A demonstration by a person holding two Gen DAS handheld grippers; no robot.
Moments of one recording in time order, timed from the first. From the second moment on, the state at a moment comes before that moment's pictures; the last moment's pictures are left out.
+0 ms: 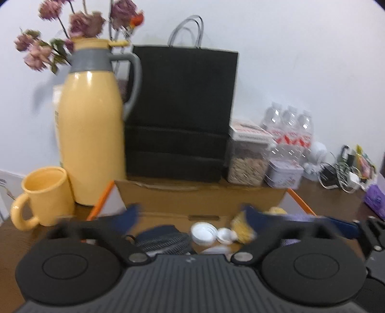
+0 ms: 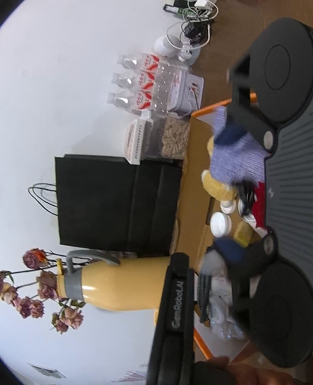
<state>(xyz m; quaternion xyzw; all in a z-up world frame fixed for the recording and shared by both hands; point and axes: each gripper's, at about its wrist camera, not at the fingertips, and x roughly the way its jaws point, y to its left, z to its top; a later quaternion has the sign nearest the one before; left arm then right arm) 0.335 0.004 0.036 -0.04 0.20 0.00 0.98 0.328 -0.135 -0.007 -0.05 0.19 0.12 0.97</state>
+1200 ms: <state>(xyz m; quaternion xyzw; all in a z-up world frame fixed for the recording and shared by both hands) 0.228 0.033 0.038 -0.03 0.21 0.00 0.98 0.229 -0.146 -0.011 -0.07 0.19 0.12 0.97</state>
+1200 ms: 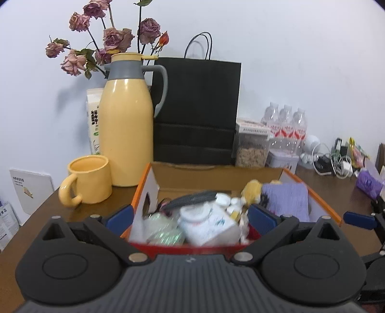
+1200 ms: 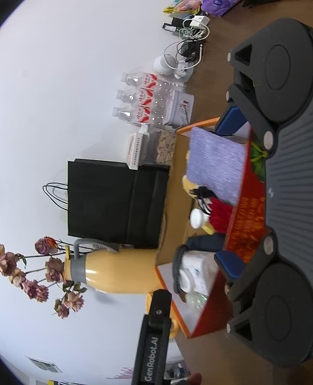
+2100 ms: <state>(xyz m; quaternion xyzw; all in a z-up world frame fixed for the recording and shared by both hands) 0.196 0.108 -0.037 -0.04 0.33 0.02 0.94 0.226 -0.140 -0.060 -0.05 0.32 0.13 0.94</state>
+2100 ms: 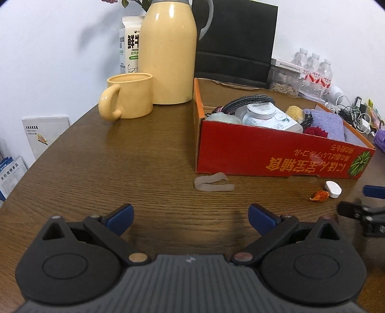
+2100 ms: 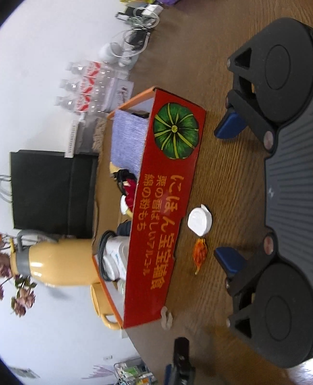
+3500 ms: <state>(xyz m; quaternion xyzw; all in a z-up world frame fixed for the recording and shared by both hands) 0.249 0.089 -0.041 -0.03 0.33 0.05 0.94 0.220 -0.128 -0.046 -0.06 0.23 0.14 0.96</state>
